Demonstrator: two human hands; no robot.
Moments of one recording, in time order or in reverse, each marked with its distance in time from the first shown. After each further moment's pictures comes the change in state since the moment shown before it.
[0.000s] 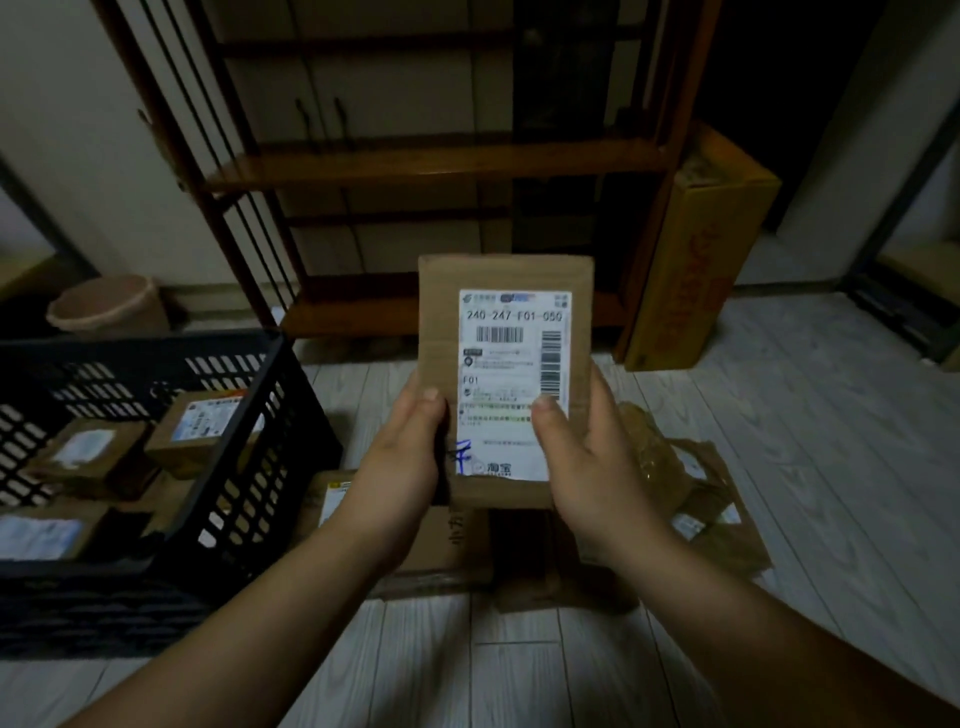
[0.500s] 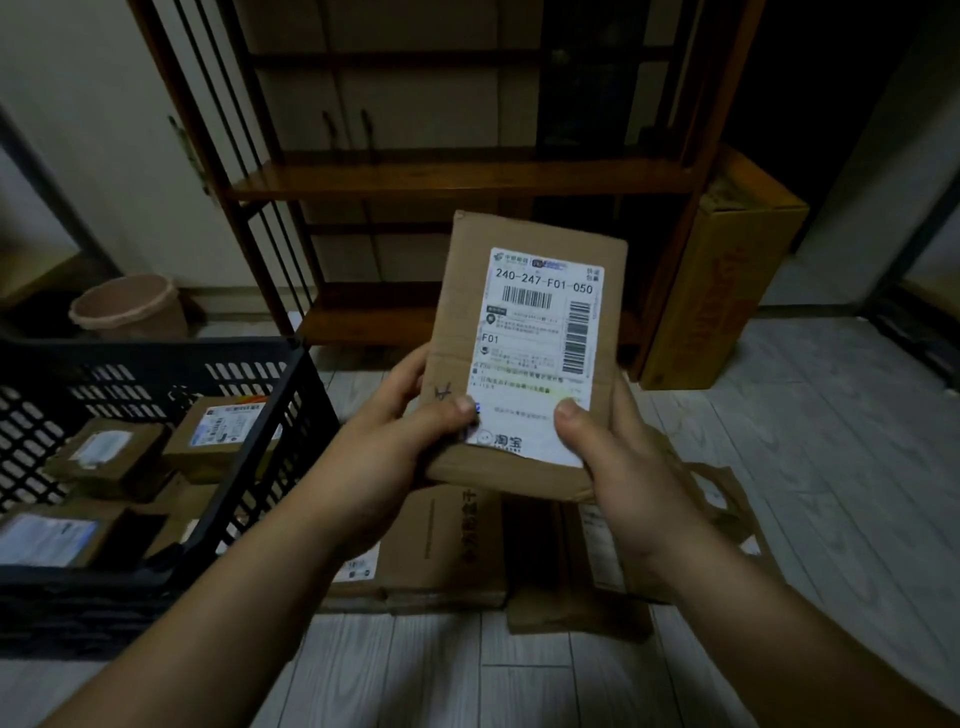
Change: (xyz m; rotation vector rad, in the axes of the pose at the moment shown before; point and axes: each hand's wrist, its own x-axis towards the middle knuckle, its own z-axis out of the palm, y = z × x) left_hand 0.005 0.040 -0.034 -0.053 -0.178 0.052; right_hand 0.014 -0.024 -0.007 0.211 -0.202 0.036
